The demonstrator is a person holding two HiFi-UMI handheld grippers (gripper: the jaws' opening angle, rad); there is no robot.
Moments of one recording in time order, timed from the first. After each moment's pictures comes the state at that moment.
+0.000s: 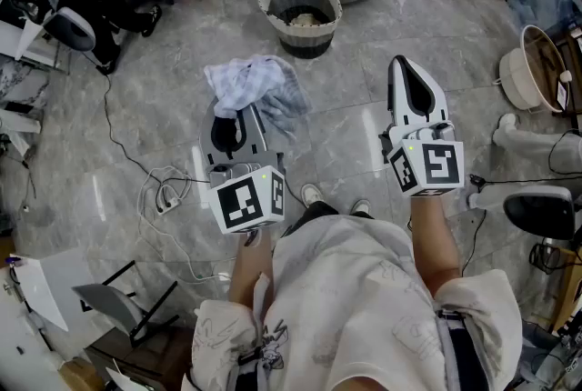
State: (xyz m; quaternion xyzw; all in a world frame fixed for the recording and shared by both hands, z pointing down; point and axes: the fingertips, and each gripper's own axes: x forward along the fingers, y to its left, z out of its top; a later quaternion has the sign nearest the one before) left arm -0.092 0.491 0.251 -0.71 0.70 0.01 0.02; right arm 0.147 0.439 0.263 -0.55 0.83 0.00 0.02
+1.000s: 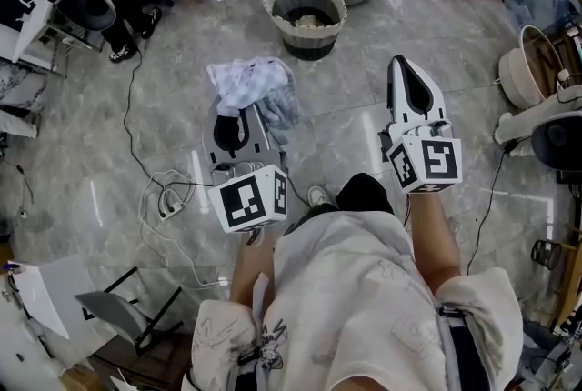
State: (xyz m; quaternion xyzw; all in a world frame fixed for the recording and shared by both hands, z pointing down) left arm -0.139 0.496 0.255 -0.72 0.69 0.02 0.02; right arm 0.100 0.444 0.271 -0.56 0.83 0.00 0.02
